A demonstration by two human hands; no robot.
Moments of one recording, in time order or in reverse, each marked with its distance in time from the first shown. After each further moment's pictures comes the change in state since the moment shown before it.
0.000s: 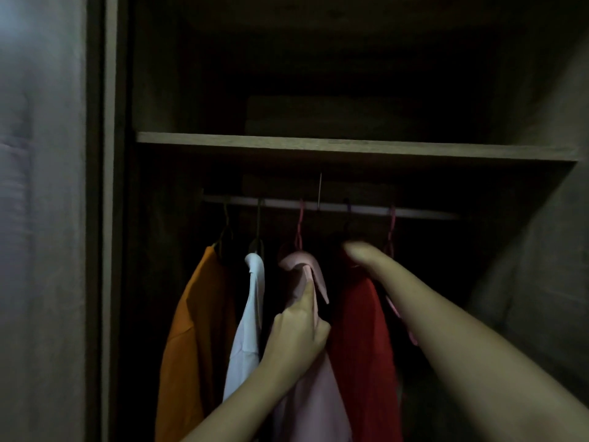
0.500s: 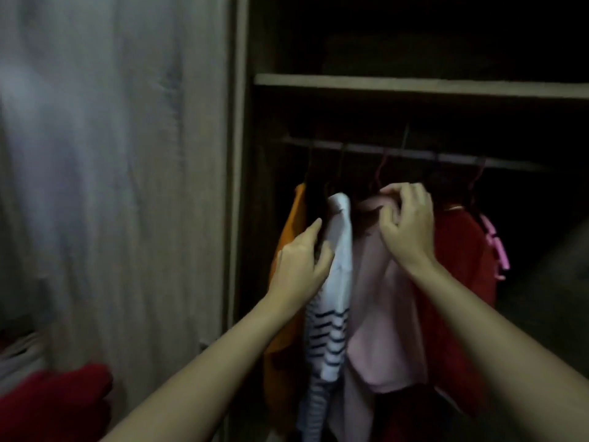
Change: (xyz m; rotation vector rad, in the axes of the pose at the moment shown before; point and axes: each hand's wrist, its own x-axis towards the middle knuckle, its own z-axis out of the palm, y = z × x) left_hand -0.071 -0.047 -0.109 -0.030 0.277 -0.043; right_hand -0.140 -0.059 0.070 0.063 0.663 -0.610
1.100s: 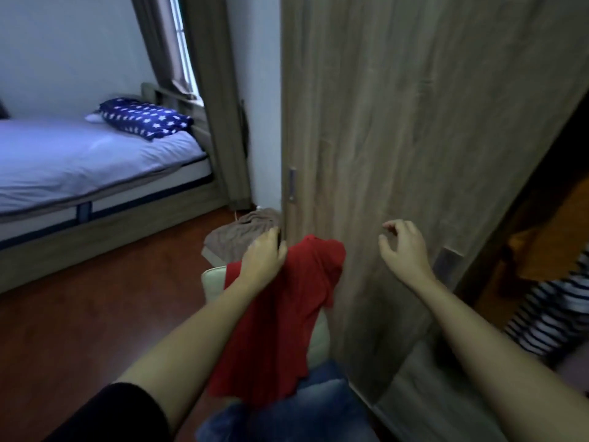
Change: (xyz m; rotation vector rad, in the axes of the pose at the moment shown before) left_hand -0.256 -0.248 -0.382 0.719 -0.131 -0.669; right_hand -0.264 -0.307 0.191 0.326 -0.750 0.127
